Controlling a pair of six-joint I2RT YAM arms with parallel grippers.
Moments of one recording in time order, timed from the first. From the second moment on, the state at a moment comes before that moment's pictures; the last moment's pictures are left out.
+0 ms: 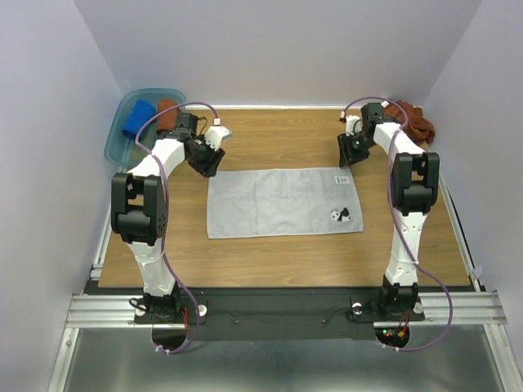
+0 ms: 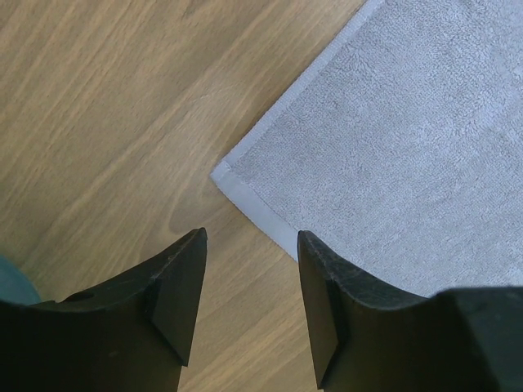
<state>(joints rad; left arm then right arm) -0.13 1.89 1.46 -0.61 0.34 0.57 0.01 2.28 1.90 -0.80 -0.35 -0.28</state>
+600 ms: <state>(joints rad) -0.13 1.97 1.49 -0.61 0.31 0.55 0.02 2.24 1.81 -0.72 -0.31 -0.32</state>
